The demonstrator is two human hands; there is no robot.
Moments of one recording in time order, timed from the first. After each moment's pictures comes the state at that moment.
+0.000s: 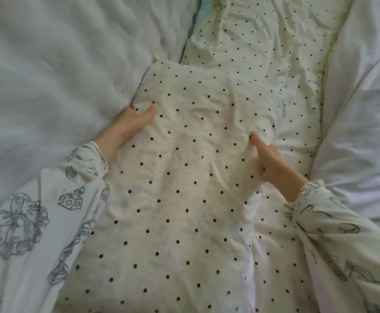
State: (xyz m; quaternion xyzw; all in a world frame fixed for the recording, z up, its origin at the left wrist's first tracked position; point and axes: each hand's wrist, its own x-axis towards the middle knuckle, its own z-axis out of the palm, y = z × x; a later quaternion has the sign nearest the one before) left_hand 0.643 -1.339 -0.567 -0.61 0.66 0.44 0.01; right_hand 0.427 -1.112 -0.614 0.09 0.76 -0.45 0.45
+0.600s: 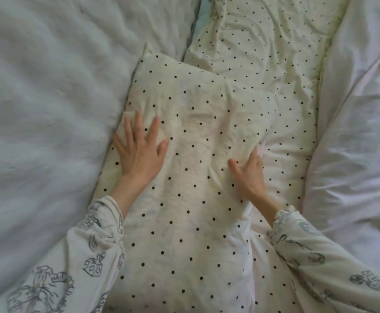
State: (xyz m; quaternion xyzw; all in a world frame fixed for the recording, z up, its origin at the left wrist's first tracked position) left_hand 0.659 -1.267 -0.562 -0.48 0.87 0.07 0.02; right_hand 0.479 -1.097 -0.613 -0.17 0.86 -0.33 0.34
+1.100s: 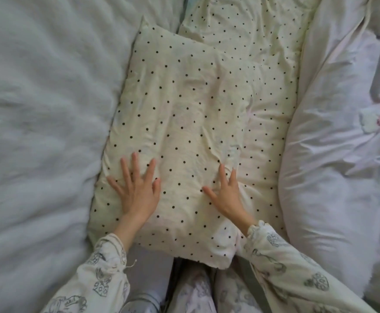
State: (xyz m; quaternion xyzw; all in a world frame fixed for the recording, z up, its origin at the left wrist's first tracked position) left_hand 0.775 -1.112 -0.550 -0.51 0.84 0.12 0.15; right_hand 0.597 -0.976 -0.589 -0.26 0.83 -0.19 0.45
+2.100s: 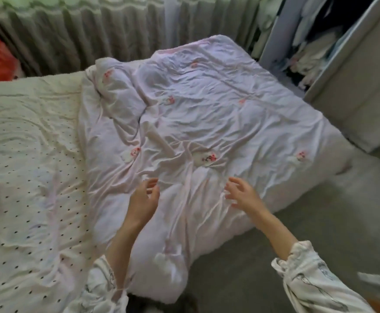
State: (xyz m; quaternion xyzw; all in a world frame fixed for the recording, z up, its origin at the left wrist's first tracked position) left_hand 0.464 -0.695 -0.333 -0.21 0.85 0.49 -0.01; right_hand 0.400 -0.448 -0.327 0.09 0.80 -0.55 0.22
